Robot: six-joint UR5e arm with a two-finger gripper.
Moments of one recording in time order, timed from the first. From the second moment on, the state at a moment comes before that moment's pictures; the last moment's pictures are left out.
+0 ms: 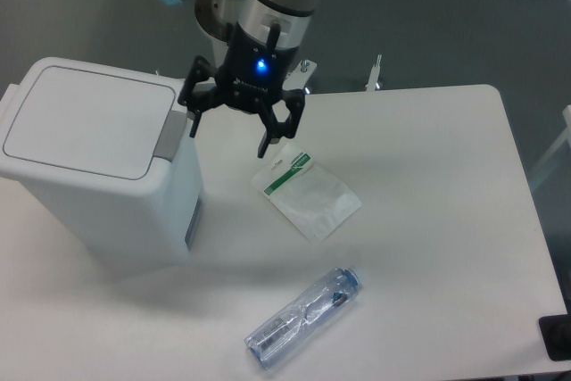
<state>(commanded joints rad) 2.45 -1.56 -1.62 -1.33 1.08 0.50</state>
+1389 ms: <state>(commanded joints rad) 2.43 -1.58 -1.68 -1.32 1.08 0.49</state>
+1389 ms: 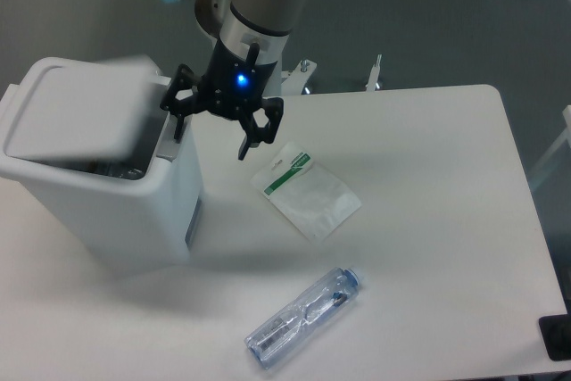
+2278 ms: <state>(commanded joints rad) 2.44 -1.80 -1.39 -1.16 1.25 0.55</state>
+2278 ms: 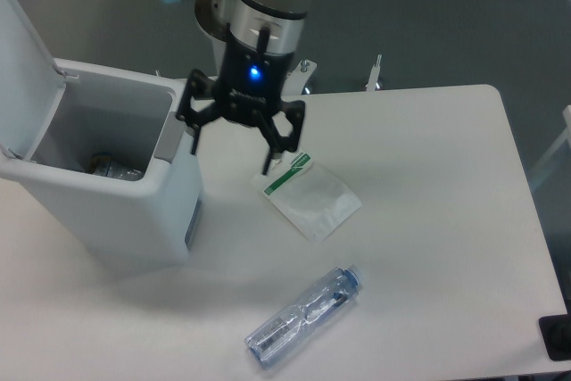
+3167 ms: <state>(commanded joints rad) 2.50 -2.00 -1.44 -1.09 1.60 0.82</state>
